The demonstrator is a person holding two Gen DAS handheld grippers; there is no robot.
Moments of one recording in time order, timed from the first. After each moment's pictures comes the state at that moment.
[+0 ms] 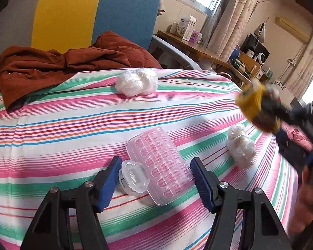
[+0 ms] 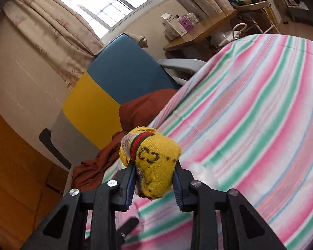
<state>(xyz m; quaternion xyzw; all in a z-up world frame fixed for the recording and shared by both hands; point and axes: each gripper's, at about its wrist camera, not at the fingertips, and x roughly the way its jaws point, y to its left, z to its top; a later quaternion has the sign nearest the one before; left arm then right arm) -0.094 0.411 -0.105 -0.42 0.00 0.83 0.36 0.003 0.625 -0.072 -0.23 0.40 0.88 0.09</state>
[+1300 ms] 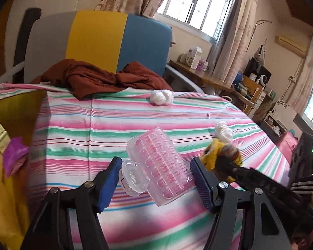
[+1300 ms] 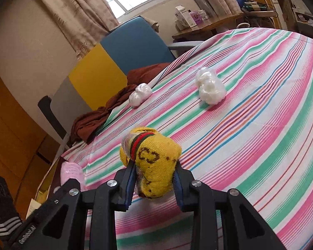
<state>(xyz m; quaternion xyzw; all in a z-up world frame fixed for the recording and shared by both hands) 0.009 0.283 -0.061 -0.34 -0.04 0.88 0.33 0.085 0.499 -0.096 -0.27 0.33 0.90 0.09</state>
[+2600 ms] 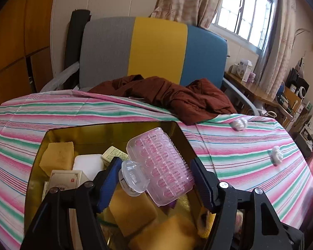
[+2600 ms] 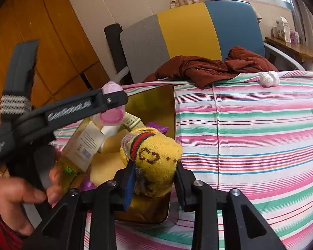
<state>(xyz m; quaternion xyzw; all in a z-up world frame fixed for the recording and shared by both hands) -0.068 0.109 -0.011 -0.36 -0.02 0.92 0.18 0.042 0.257 -0.042 -0.36 0.14 0.92 -0.11</state>
